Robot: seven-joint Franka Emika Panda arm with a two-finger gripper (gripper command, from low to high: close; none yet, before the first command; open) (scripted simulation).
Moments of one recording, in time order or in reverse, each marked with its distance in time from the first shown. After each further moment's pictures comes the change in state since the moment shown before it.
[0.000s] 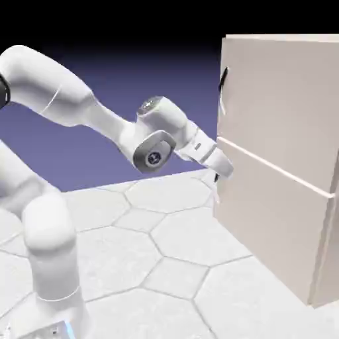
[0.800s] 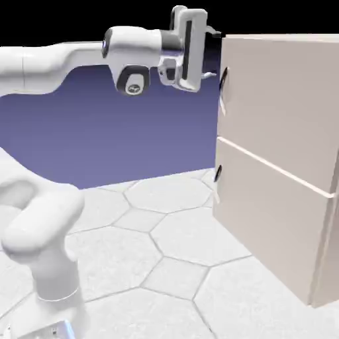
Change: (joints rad) arm -0.603 -0.264 0.702 0.456 1.044 0.081 1.018
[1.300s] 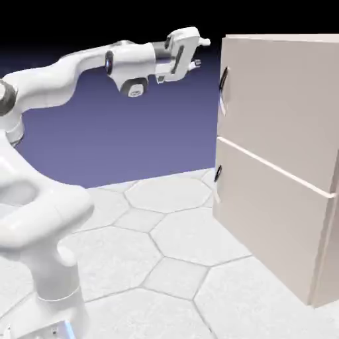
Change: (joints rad) arm -0.377 -0.165 0.439 0.285 0.652 0.051 0.636
